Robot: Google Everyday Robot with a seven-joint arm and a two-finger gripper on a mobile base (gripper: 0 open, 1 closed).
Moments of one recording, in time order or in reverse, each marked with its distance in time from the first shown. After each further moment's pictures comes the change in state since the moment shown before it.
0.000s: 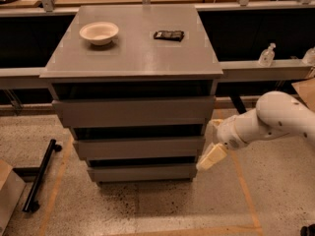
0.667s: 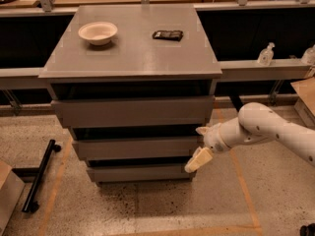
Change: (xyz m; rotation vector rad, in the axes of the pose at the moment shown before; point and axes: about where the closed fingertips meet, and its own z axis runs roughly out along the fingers) arm 0.015 -0.014 0.078 -0.090 -0.070 0.036
